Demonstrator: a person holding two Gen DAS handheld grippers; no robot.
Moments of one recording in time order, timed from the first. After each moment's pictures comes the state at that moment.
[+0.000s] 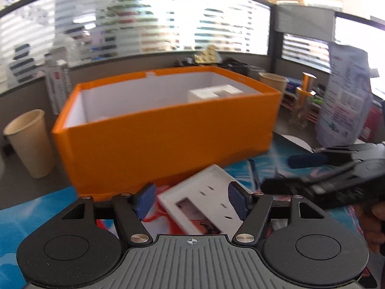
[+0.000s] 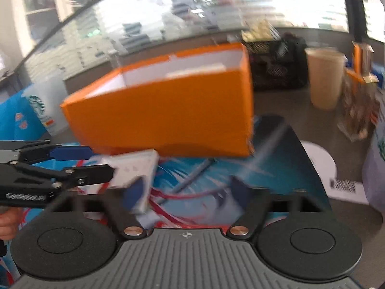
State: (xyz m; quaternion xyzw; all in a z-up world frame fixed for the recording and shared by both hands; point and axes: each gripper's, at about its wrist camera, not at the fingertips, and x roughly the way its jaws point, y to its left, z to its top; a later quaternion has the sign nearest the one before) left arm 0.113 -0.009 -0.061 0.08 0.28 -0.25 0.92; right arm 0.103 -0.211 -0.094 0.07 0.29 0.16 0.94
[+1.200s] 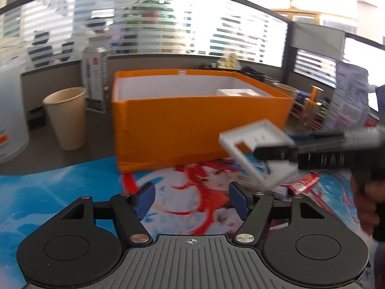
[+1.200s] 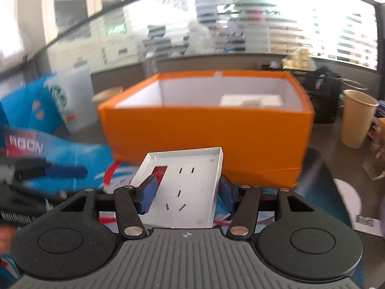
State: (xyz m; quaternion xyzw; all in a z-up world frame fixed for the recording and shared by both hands) left arm 0.085 0.037 -0.061 0.04 0.28 -0.25 0.93; right arm 0.099 -0.165 -0.067 0.03 0.26 0.19 0.95
